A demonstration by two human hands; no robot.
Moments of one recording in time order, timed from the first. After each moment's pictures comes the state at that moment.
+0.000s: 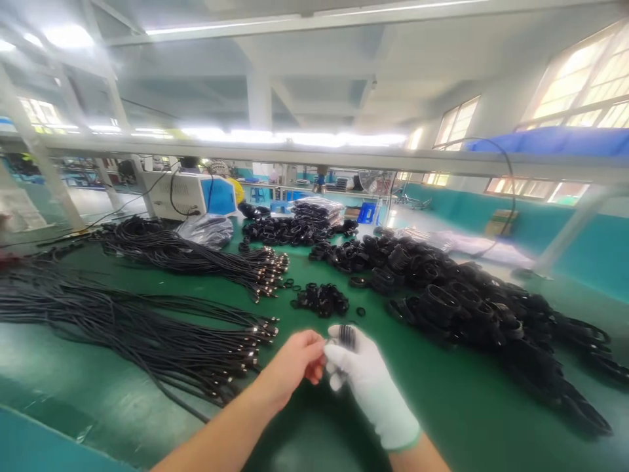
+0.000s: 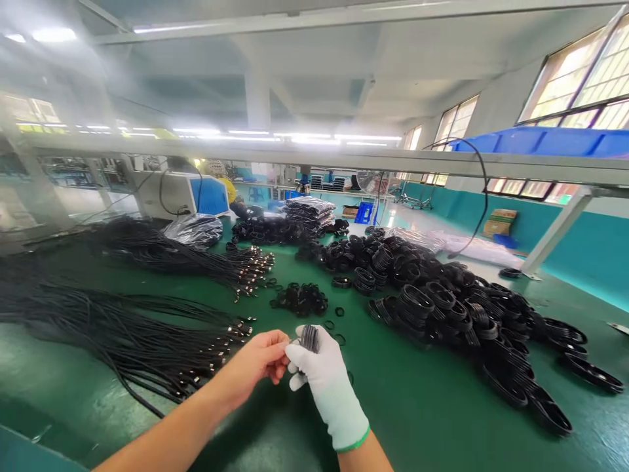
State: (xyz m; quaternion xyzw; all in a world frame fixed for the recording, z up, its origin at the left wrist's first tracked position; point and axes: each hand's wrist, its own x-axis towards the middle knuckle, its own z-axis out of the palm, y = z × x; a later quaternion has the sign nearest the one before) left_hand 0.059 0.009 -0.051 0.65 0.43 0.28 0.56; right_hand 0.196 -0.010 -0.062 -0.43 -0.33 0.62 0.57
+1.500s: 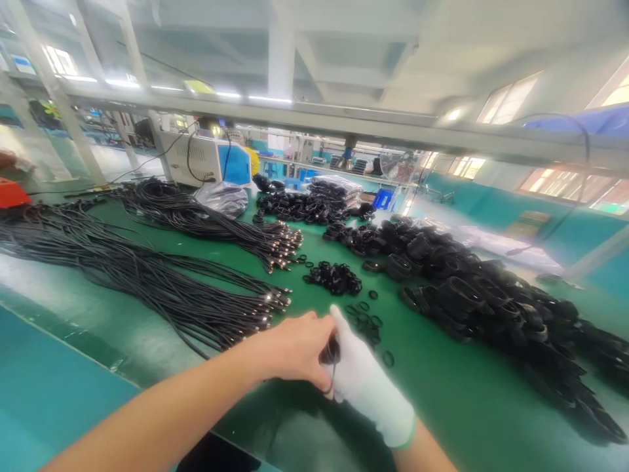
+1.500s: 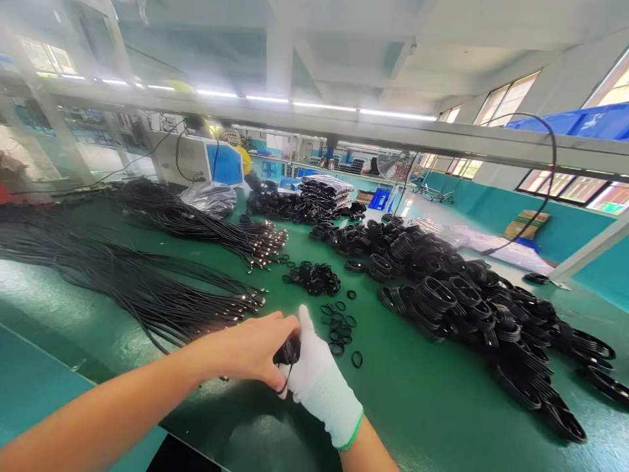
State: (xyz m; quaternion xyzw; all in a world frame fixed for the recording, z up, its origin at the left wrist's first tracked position) left_hand 0.021 0.005 -0.020 0.86 0.42 0.05 0.29; right_hand 0.179 -0.027 -0.086 -0.47 -0.52 0.59 0.39
